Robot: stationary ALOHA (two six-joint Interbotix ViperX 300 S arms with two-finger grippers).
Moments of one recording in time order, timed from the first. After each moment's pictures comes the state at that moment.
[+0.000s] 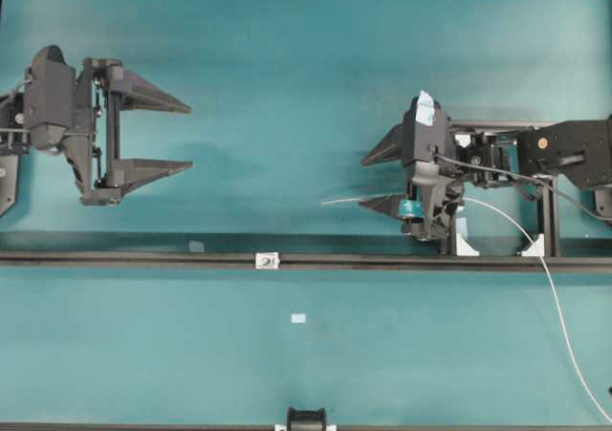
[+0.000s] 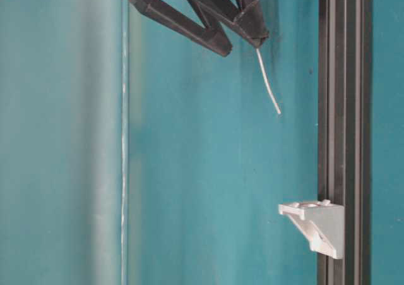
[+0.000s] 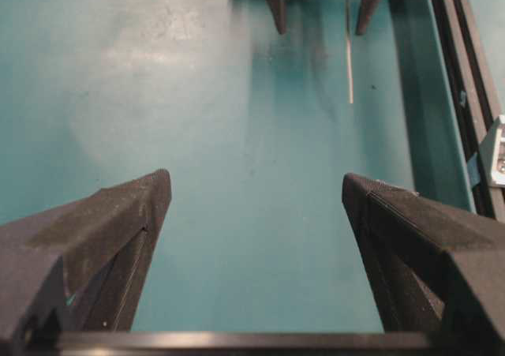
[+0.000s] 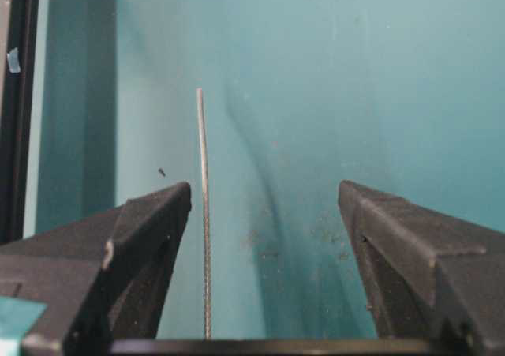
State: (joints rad) left arm 0.05 -0.38 1.25 -0.04 -0.58 0.02; right arm 0.02 0.07 0.94 0.01 -0.36 0.32
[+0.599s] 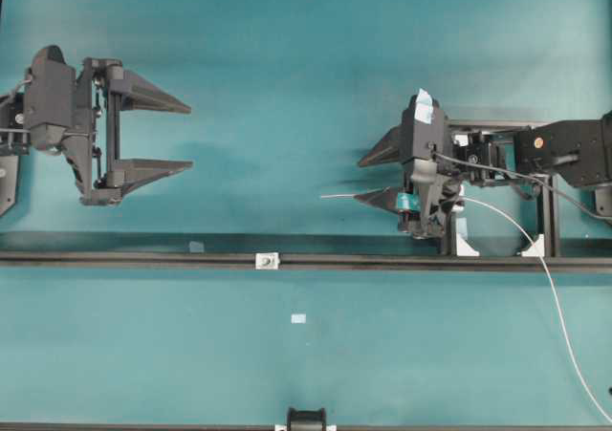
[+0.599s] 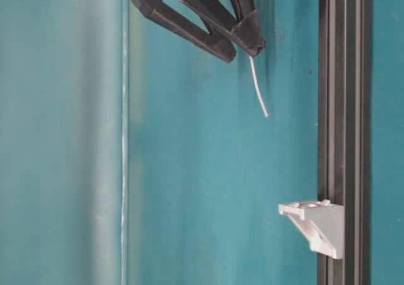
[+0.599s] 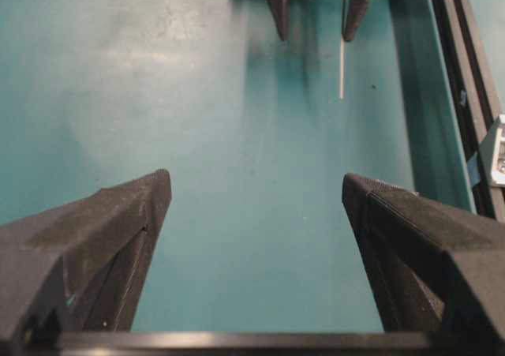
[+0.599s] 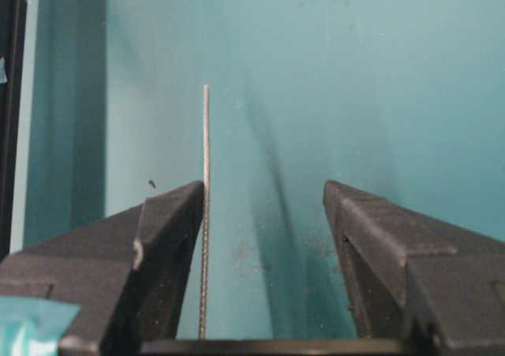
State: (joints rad) left arm 0.05 -0.37 1.25 -0.04 -0.58 0.02; right arm 0.01 0.09 0.94 0.01 -0.40 0.32
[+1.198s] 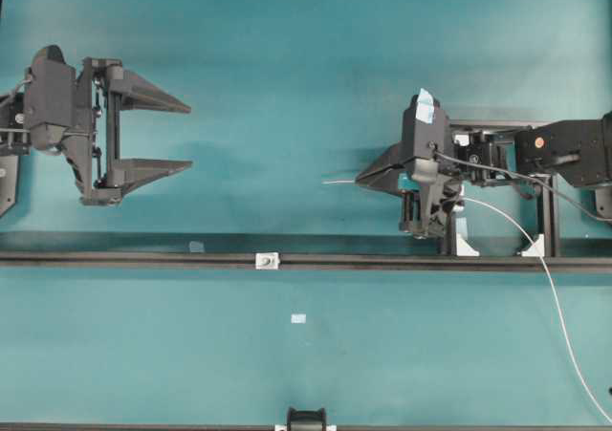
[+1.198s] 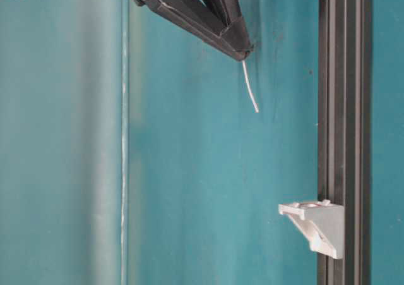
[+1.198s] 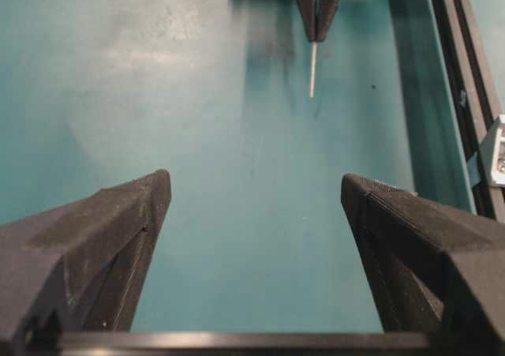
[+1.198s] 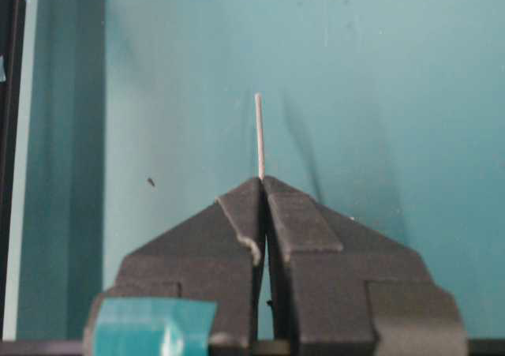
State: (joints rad) left arm 0.05 -0.38 1.25 -0.04 -0.58 0.02; right arm 0.01 0.09 0.95 0.01 -0.41 0.32
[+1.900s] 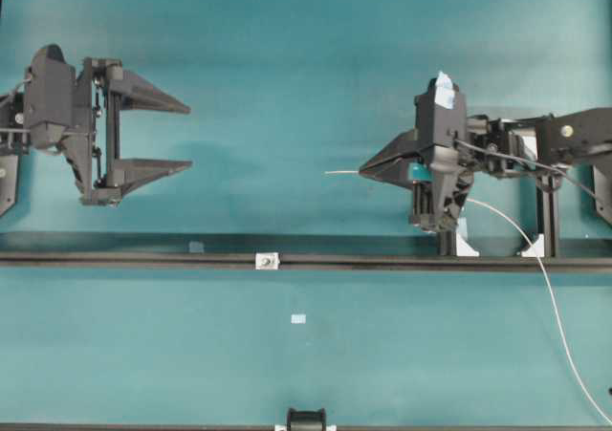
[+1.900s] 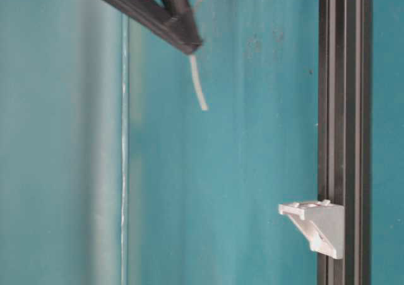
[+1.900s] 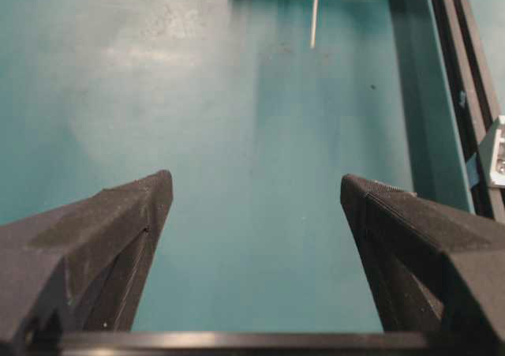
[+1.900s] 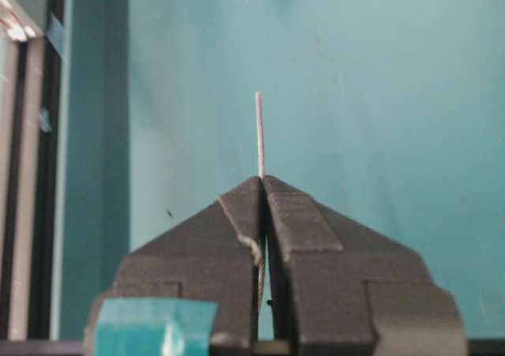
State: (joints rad) left arm 0.05 -0.37 1.25 -0.04 -0.58 0.01; right arm 0.01 -0.09 0.95 0.01 -0.29 0.31
